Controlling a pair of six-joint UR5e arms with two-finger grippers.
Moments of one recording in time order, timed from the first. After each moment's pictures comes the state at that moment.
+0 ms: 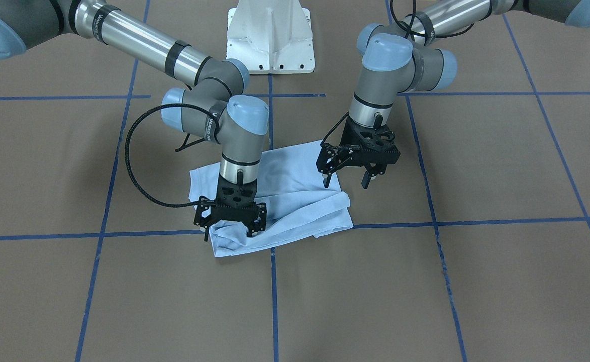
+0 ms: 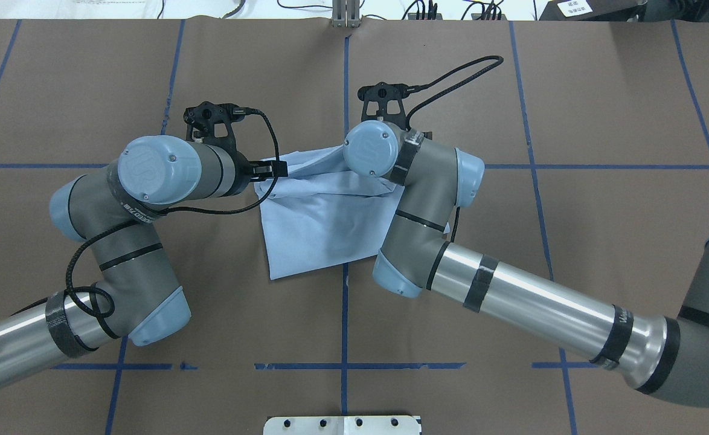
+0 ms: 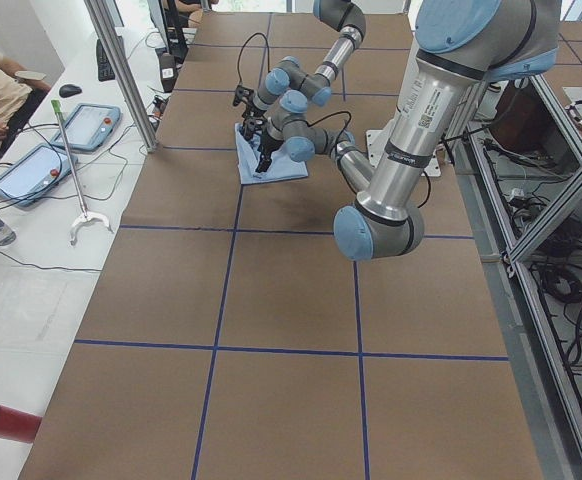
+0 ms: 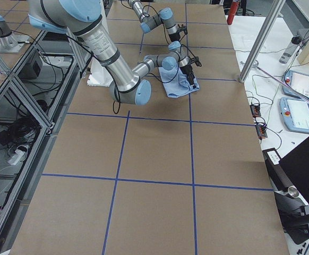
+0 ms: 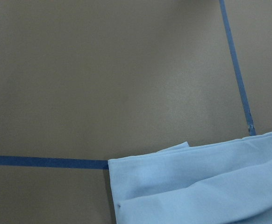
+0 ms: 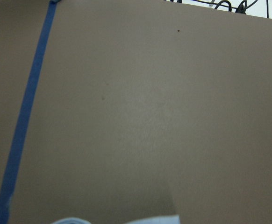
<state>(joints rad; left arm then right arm) -0.58 -2.09 -1.67 -1.99 -1.60 -1.26 0.57 -0.68 1.14 -1.32 1.32 1.17</state>
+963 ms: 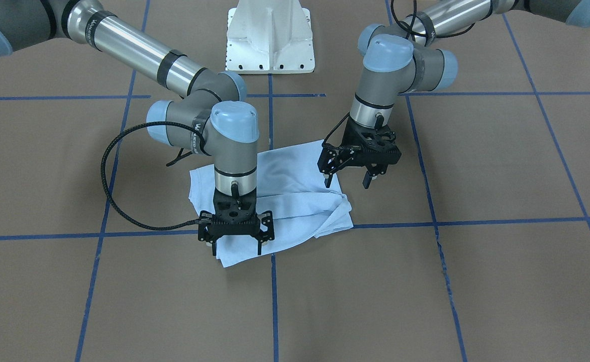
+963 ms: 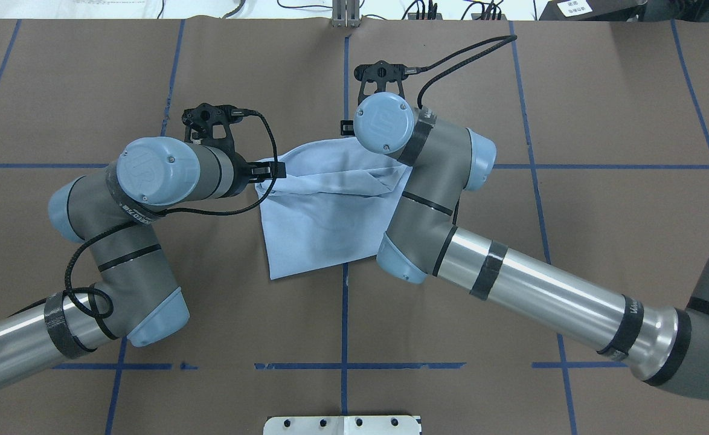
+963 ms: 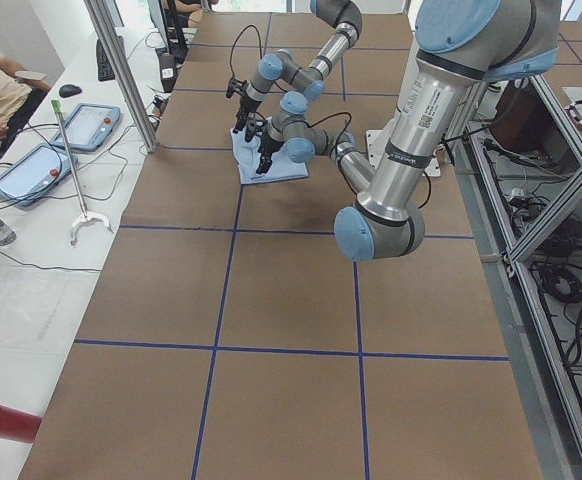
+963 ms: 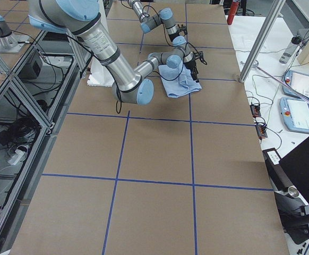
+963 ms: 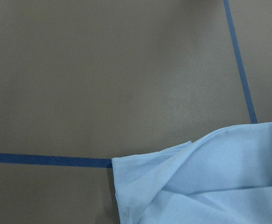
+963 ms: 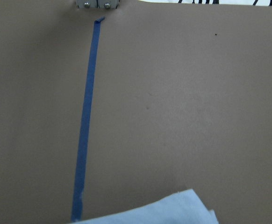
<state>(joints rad) -0.58 -2.08 -1.67 -1.99 -1.60 -1.26 0.57 -0.72 1.26 -1.26 1.44 1.21</state>
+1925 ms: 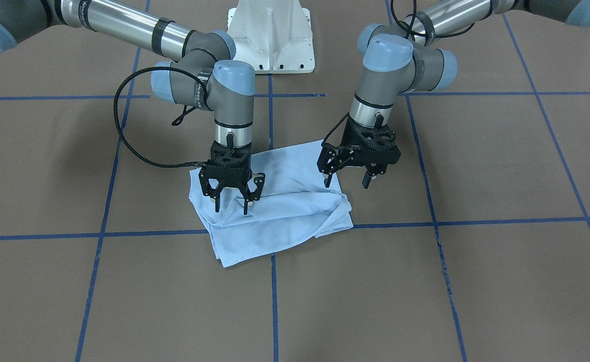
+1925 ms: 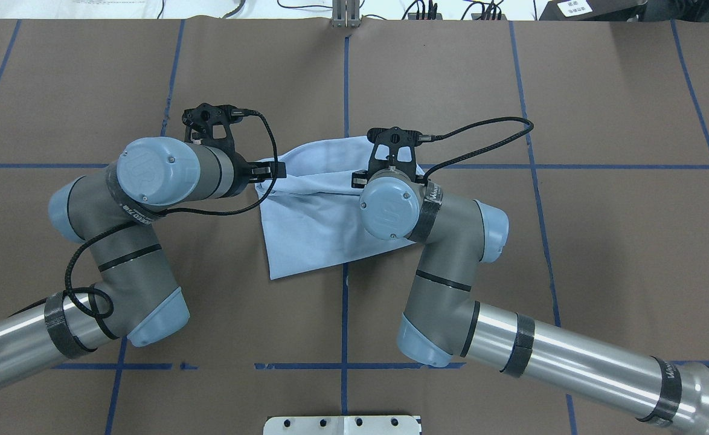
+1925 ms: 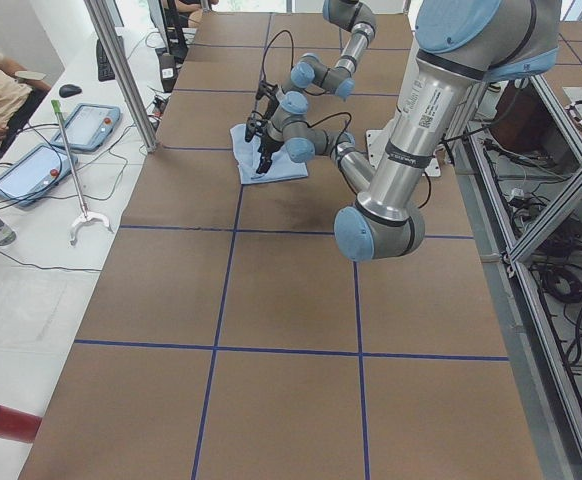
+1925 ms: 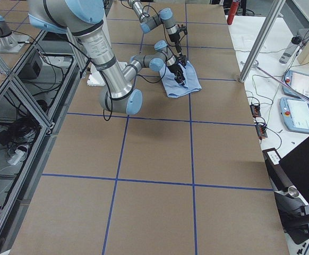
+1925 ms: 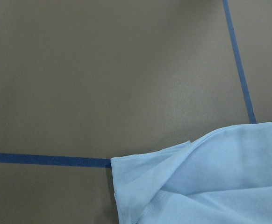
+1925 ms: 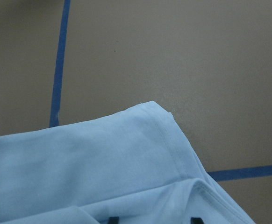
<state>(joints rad) -0.58 -2.08 -1.67 -1.99 -1.60 -1.26 0.45 -0.85 1.45 -1.37 1.27 1.36</state>
